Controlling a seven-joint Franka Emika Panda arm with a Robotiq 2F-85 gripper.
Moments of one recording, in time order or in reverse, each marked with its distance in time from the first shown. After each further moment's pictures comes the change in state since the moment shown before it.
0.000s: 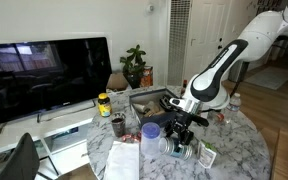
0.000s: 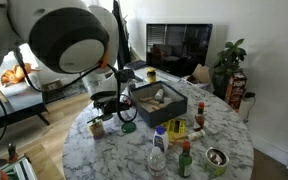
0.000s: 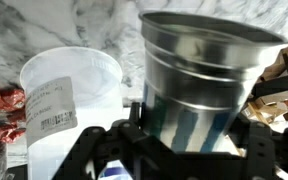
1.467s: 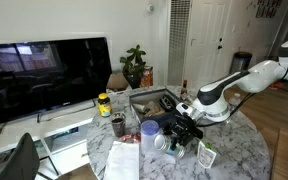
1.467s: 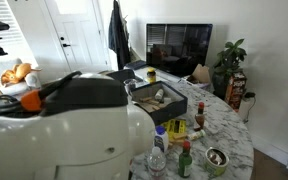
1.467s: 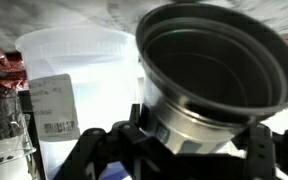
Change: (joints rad) arm -0.367 0.635 0.068 0.084 -0.261 -0.027 -0.349
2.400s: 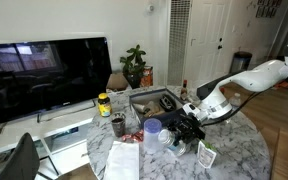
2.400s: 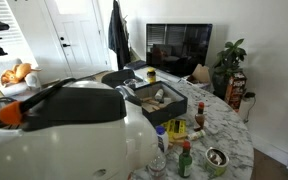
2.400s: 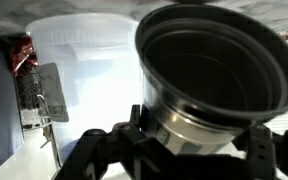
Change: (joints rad) arm -0.067 -0.007 0.001 0.003 0.452 -0.066 -0.503
